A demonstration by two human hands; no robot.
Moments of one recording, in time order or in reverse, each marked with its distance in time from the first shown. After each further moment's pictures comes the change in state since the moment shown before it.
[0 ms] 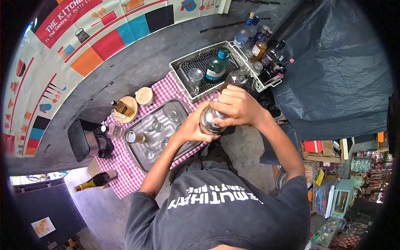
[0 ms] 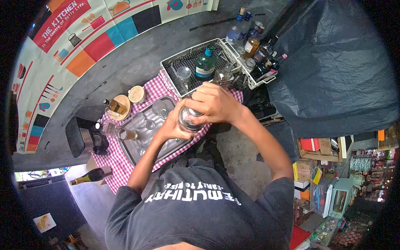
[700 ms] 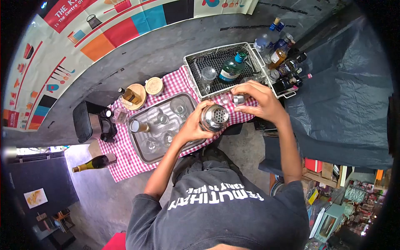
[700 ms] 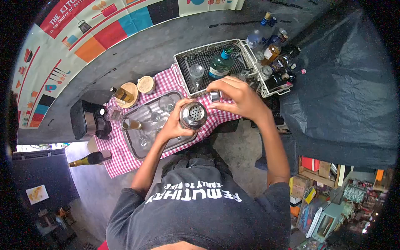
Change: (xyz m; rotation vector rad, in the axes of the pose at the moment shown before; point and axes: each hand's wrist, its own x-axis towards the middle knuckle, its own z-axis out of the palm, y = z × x) left_hand -0.007 -0.025 0.009 -0.189 0.184 -0.127; right_hand -0.011 0.053 -0.024 0.341 -0.006 0.226
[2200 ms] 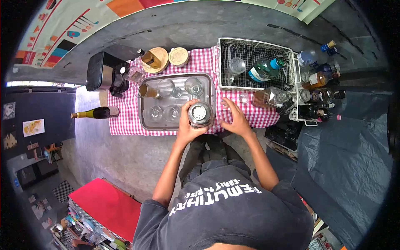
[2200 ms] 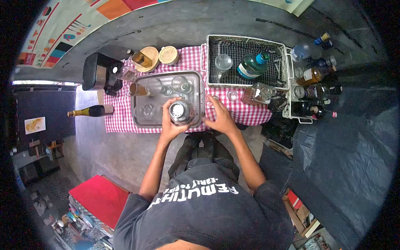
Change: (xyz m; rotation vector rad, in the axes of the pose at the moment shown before) left_hand -0.053 -0.010 0.051 0.303 0.782 -0.201; right_hand -0.071 0.091 0.179 0.379 -0.145 0.366
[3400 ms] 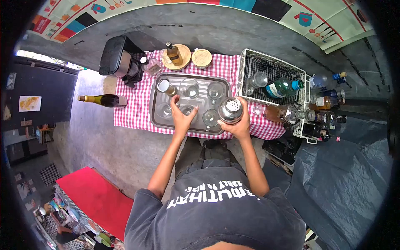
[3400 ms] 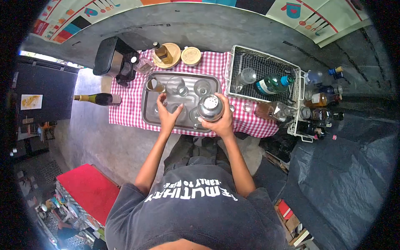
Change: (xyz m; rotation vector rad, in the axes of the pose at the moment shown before) left_hand 0.002 -0.069 -0.069 0.292 0.430 -0.198; right_hand 0.043 -0.077 0.043 0.437 0.197 -0.008
